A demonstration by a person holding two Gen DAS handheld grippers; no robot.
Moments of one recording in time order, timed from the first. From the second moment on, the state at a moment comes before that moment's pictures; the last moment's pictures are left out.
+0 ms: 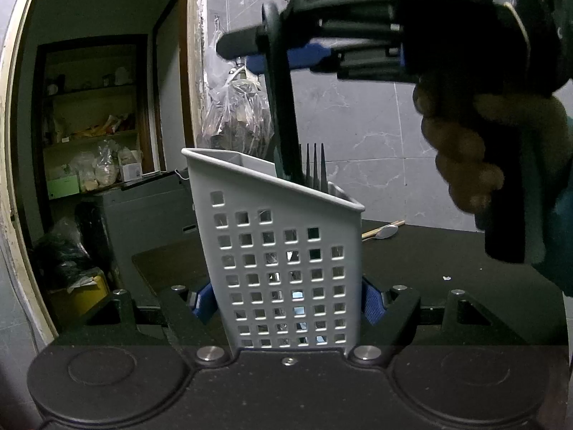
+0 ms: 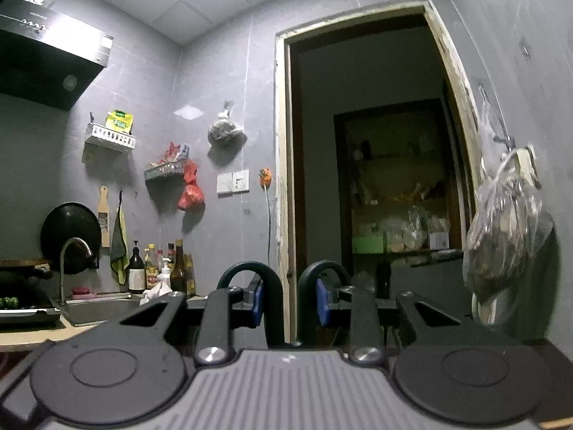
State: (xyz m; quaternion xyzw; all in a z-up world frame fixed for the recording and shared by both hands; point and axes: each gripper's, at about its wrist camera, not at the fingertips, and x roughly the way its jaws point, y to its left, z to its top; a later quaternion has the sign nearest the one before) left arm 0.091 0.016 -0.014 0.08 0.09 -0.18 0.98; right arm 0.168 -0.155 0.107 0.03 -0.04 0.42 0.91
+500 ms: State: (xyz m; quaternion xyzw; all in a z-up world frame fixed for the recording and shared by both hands) left arm 0.091 0.016 -0.014 0.08 0.09 -0.18 0.98; right arm 0.188 -0.151 0.075 0.04 0.01 0.42 0.91
